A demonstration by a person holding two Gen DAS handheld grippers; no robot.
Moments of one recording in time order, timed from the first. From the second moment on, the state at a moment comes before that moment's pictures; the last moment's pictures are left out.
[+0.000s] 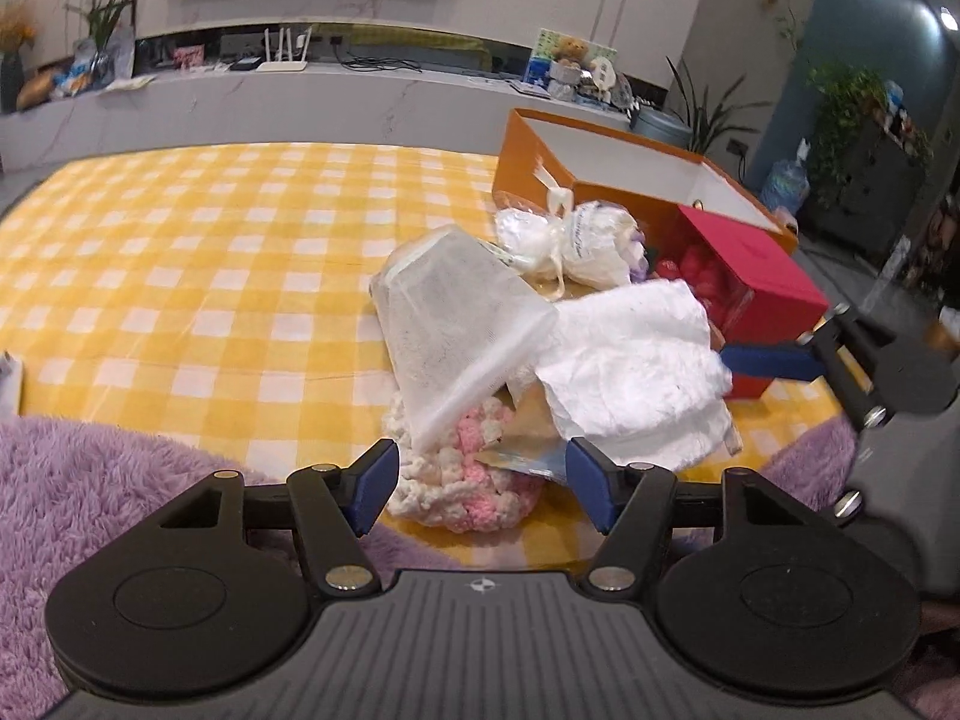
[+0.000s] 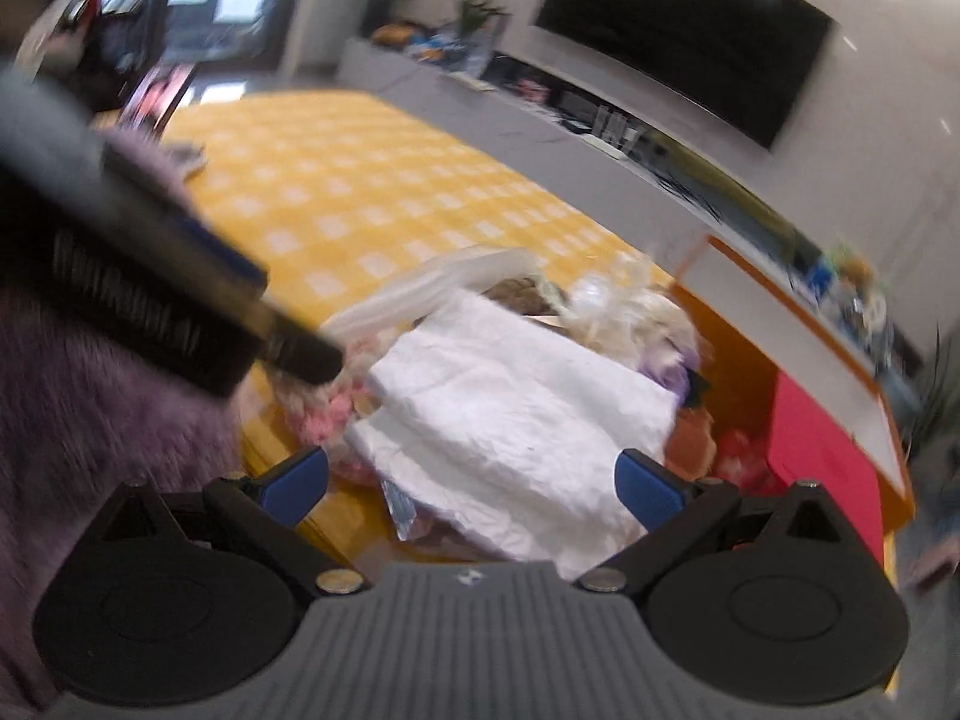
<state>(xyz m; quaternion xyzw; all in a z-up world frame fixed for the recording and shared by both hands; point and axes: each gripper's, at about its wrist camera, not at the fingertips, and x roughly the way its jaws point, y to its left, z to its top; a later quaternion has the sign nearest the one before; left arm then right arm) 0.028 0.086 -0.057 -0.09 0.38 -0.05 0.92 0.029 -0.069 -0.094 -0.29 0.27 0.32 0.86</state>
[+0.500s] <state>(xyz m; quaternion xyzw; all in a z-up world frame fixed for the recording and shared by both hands) 0.038 0.093 -0.061 -0.11 0.38 -0.07 0.92 0.098 -0.082 -0.088 -0.16 0.34 0.33 0.87</state>
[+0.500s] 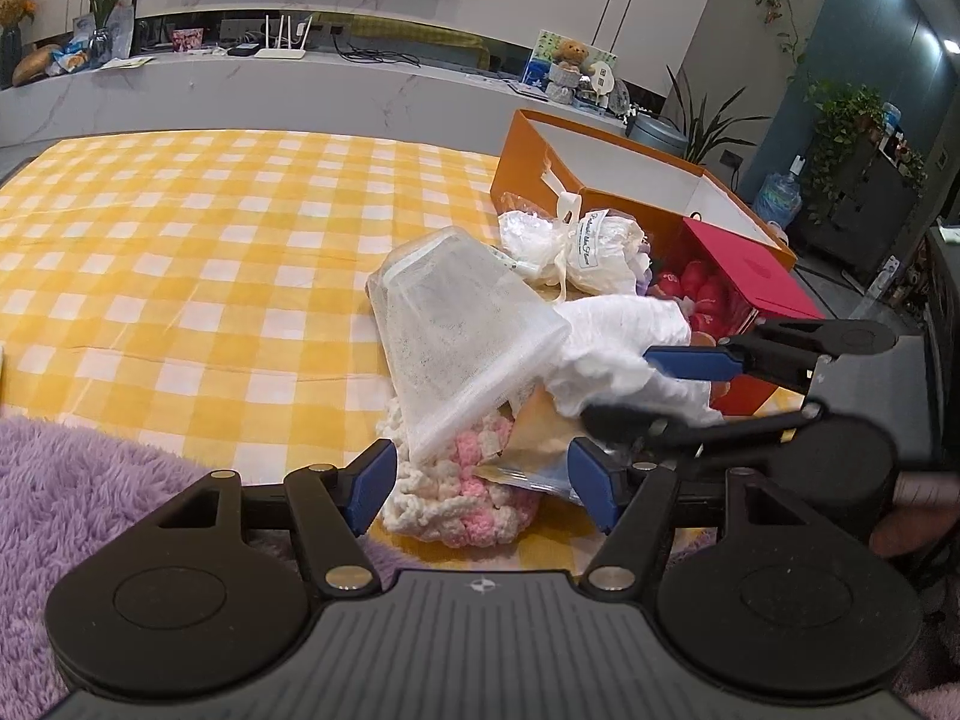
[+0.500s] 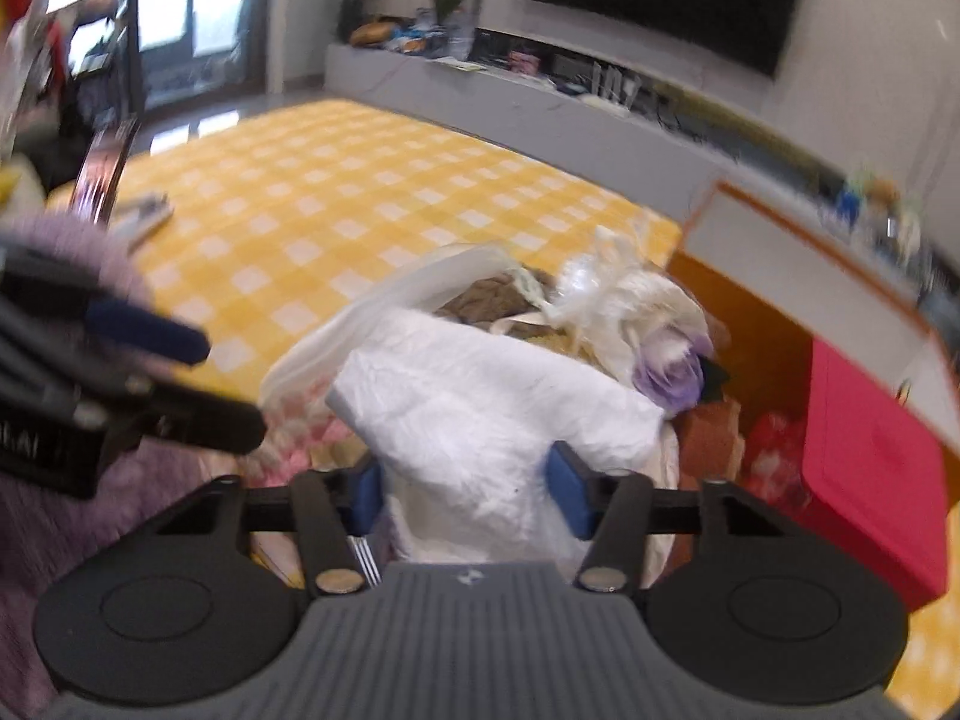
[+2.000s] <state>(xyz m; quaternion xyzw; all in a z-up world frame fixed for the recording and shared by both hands) 0.116 0.075 -0.086 -0.09 0.42 -0.01 0.90 0.136 -0.140 -0.089 0.12 0.41 0.29 0.86</state>
